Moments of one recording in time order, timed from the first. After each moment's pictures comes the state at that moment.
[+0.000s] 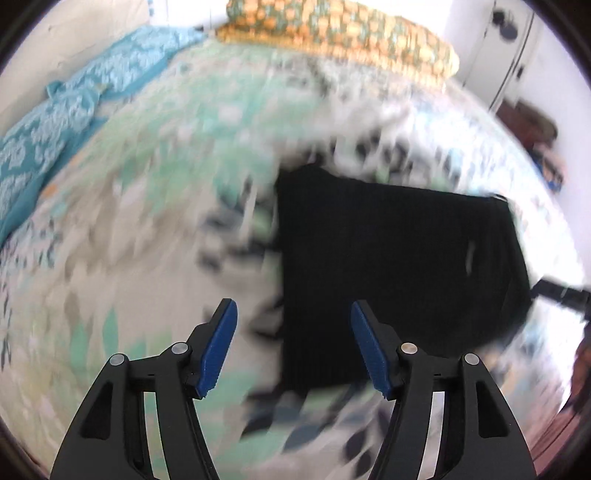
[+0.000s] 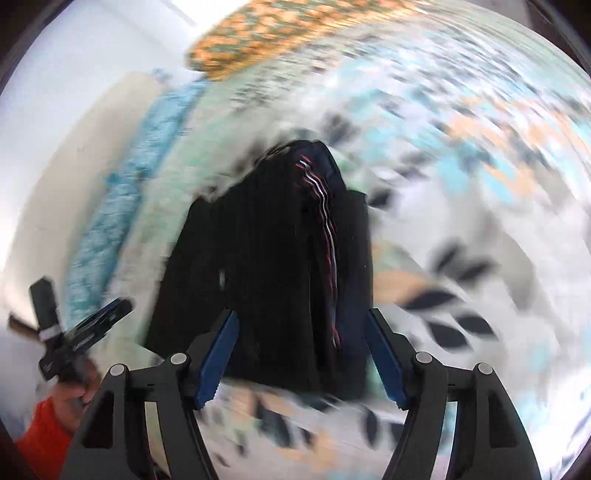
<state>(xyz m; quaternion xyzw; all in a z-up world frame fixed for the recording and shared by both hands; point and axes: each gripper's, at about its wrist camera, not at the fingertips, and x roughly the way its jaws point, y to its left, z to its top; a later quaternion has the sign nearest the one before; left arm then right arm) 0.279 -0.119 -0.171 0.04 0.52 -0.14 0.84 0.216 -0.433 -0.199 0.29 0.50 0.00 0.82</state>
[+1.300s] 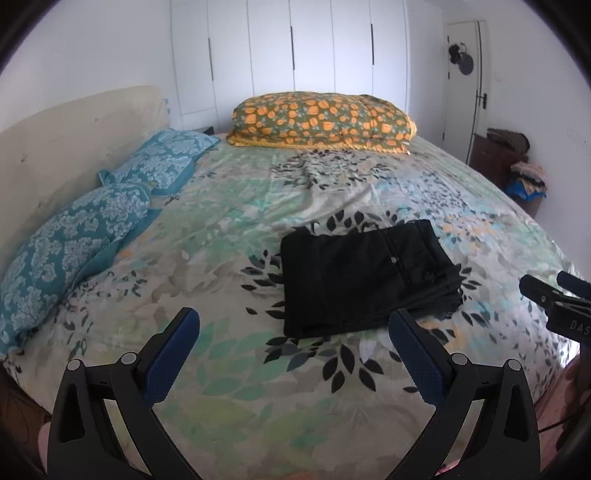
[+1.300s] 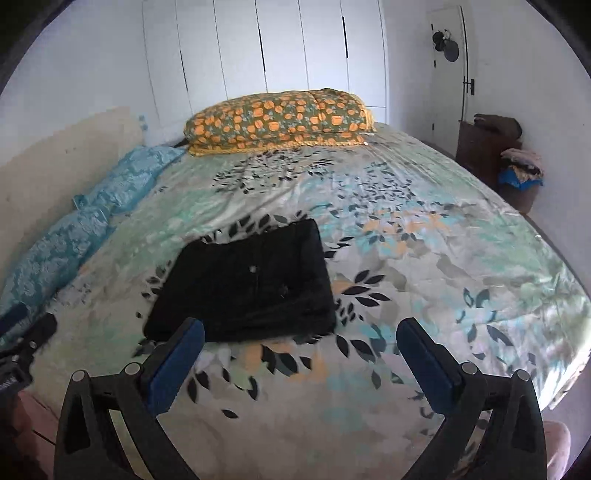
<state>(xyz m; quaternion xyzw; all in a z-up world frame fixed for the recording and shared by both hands) 0.106 -0.103 -0.035 0.07 0.33 -0.14 0.93 0.071 -0.296 -0.050 0.11 0.33 -0.18 0.92</state>
